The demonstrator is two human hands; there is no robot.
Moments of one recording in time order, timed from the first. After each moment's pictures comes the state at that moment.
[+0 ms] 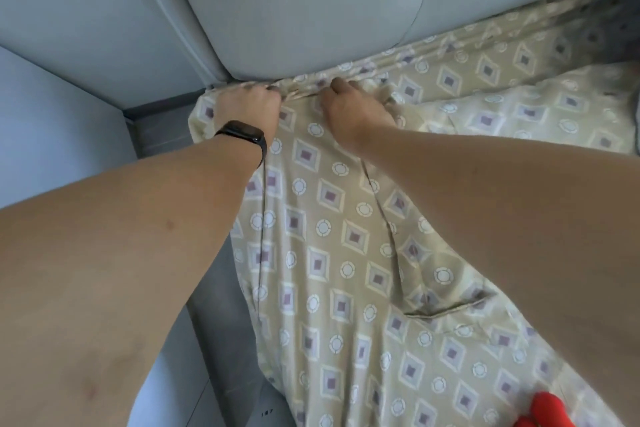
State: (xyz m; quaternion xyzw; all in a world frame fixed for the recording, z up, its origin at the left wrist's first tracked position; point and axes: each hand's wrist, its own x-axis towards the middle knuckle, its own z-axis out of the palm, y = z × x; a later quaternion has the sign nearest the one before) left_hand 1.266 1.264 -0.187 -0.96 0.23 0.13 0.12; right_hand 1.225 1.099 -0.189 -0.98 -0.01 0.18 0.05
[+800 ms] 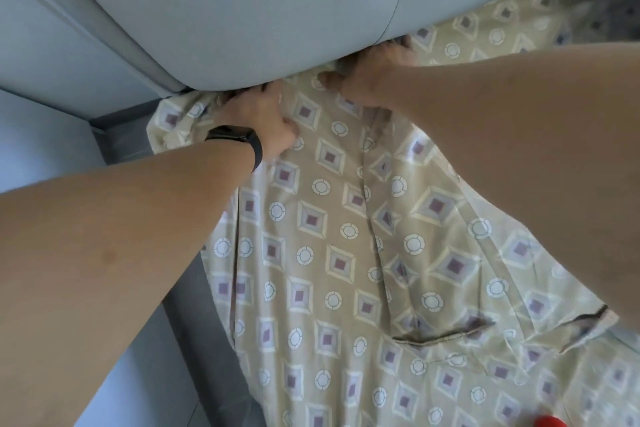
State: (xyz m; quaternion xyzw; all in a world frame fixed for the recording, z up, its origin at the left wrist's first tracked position) left_hand 1.279 1.216 -0.211 -0.96 0.16 0.22 -0.06; right_hand 1.291 1.016 -0.194 -0.95 0.12 0.30 -0.02
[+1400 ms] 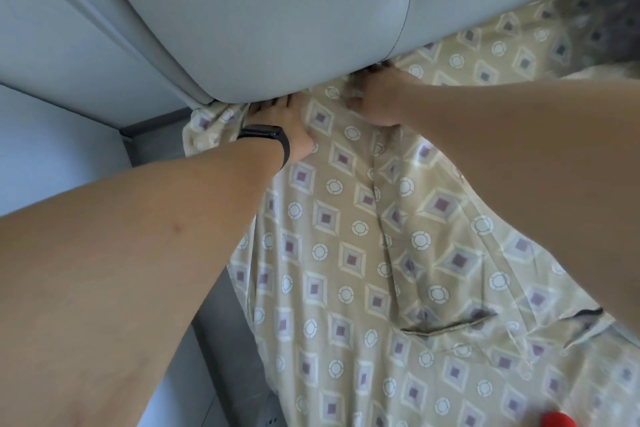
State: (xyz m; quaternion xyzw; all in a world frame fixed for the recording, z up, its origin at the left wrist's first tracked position) left_hand 1.284 1.213 -0.217 -0.94 0.19 0.29 -0.04; right_hand 1.280 1.022 -0.190 -0.94 0.06 0.35 0.00
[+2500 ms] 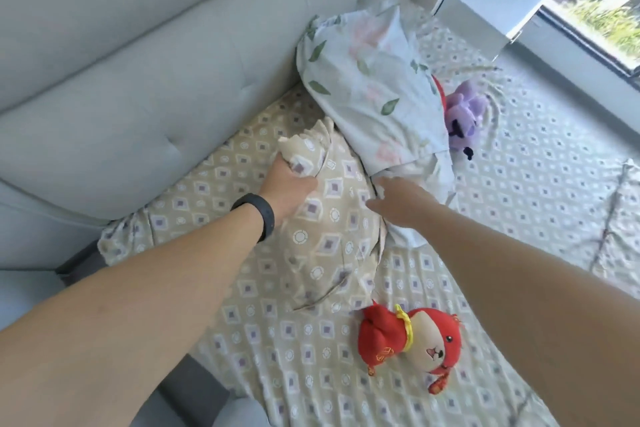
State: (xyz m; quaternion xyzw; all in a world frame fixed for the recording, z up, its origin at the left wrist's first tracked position) left_hand 1.048 0.989 0.124 -0.78 0.13 0.41 -0.46; right_hand 0.883 0.825 0.135 -0.86 0.38 0.29 0.17
